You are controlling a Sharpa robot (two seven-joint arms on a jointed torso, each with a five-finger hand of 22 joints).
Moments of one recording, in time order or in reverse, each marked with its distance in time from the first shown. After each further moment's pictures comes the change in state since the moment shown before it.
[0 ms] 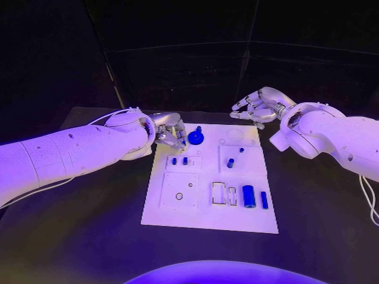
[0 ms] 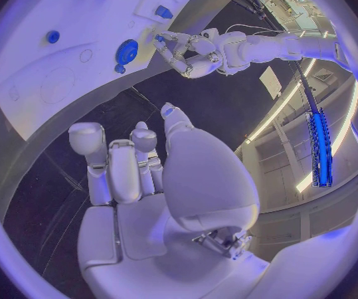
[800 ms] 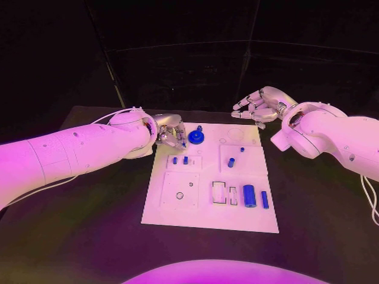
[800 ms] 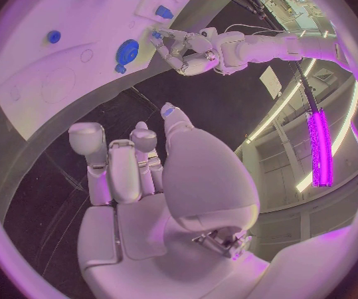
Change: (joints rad) left arm -0.004 0.023 -0.002 -0.033 0.001 0.045 -0.012; left_hand -0.005 -0.005 0.003 0.003 0.000 0.003 0.003 0.000 0.000 0.000 0.000 0.000 -0.001 0.000 0.000 0.000 -0.003 0.000 0.000 0.000 0.000 0.001; right arm 0.000 0.000 0.000 0.000 0.000 0.000 0.000; right_hand 0.000 0.000 0.000 0.000 0.000 0.000 0.000 0.000 0.000 0.000 0.000 0.000 0.000 0.000 0.000 0.000 0.000 0.000 0.000 0.000 0.000 0.000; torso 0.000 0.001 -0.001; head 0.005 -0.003
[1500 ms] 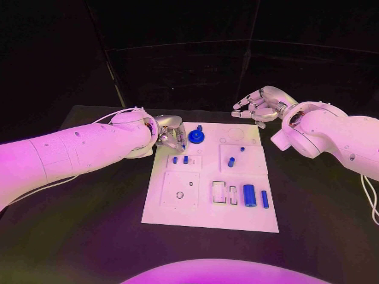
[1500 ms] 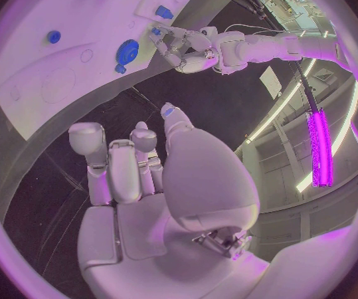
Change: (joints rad) left arm -0.001 0.005 0.000 -0.004 0.001 0.038 -0.014; left_hand 0.000 0.000 0.000 0.000 0.000 0.000 0.000 -0.001 -0.001 0.000 0.000 0.000 0.000 0.000 0.000 0.000 -0.004 0.000 0.000 0.000 0.000 0.000; right arm 0.000 0.000 0.000 0.000 0.000 0.000 0.000; right_hand 0.000 0.000 0.000 0.000 0.000 0.000 0.000 0.000 0.000 0.000 0.000 0.000 0.000 0.000 0.000 0.000 0.000 0.000 0.000 0.000 0.000 0.000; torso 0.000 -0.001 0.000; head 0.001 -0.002
